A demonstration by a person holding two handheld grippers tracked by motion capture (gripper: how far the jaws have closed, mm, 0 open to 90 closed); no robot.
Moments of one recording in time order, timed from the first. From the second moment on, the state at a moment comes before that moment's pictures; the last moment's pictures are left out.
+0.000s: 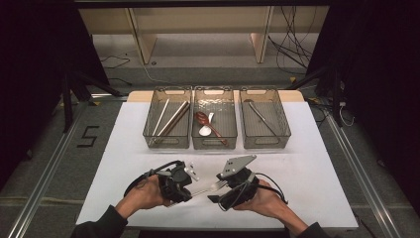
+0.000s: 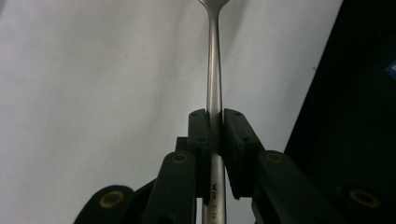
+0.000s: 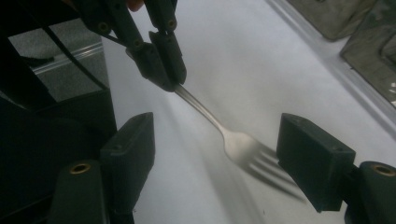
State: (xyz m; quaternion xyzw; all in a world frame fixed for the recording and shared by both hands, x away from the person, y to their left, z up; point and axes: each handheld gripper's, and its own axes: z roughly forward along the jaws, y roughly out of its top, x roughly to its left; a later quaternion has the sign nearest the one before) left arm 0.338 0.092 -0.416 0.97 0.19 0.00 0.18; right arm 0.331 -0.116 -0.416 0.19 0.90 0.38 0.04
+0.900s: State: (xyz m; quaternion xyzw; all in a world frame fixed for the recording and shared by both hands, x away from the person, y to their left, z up) left arm 0.320 0.070 -0.407 0.98 0.12 0.00 0.18; right arm 0.327 -0.102 -0.437 0.10 0.95 0.31 0.01
